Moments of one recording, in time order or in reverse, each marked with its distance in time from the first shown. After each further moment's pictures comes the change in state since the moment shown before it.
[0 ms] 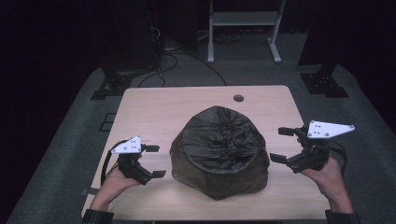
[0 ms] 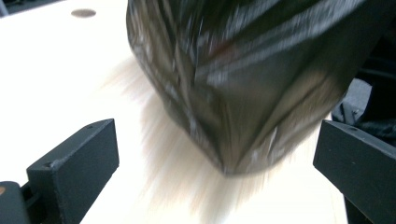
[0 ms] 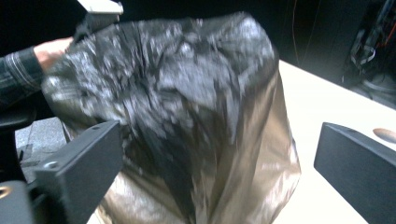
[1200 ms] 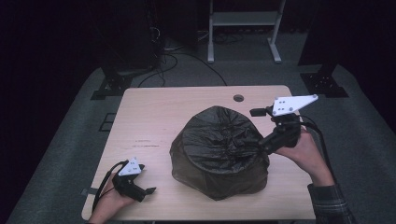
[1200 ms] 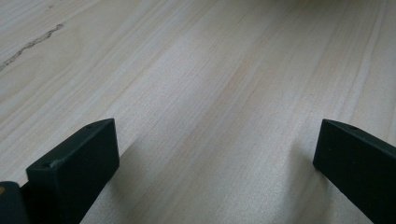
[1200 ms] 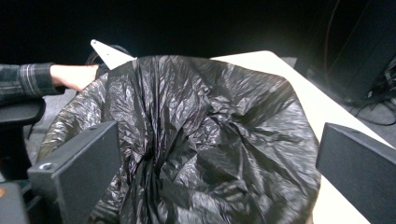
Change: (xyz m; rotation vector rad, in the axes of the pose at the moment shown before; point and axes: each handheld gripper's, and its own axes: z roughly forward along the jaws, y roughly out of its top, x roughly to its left) left arm -0.003 -0.078 0.006 0.258 0.243 -0.024; right arm 0.009 0.078 0.064 0.124 0.098 -0.126
